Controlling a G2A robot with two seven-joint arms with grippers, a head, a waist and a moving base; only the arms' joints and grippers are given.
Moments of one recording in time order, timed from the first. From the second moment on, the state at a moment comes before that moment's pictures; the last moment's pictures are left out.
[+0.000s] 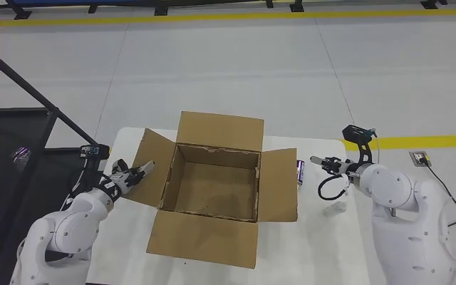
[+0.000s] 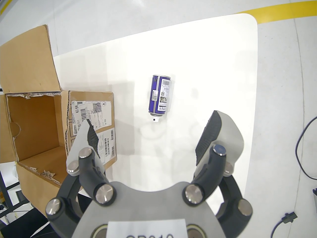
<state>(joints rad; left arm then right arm) 1.17 -1.08 -1.63 -1.82 0.73 0.02 -0.72 -0.88 -1.32 1.61 -1.66 -1.04 0.16 1.21</state>
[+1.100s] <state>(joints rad) 1.17 -1.08 -1.63 -1.82 0.73 0.02 -0.72 -0.80 -1.30 1.37 -1.73 -0.87 -0.01 1.29</state>
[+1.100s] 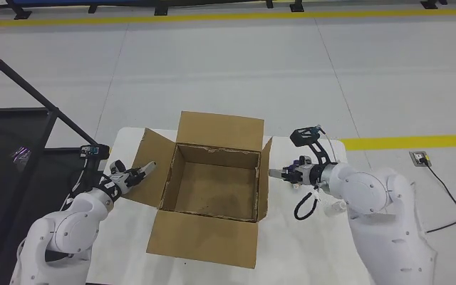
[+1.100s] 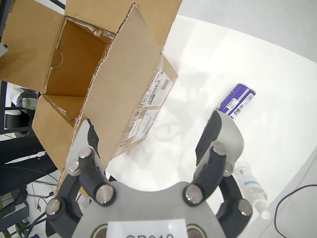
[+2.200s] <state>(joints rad) 1.17 -1.08 -1.63 -1.82 0.73 0.02 -0.72 -0.60 -1.31 1.27 -1.30 -1.09 0.25 1.18</state>
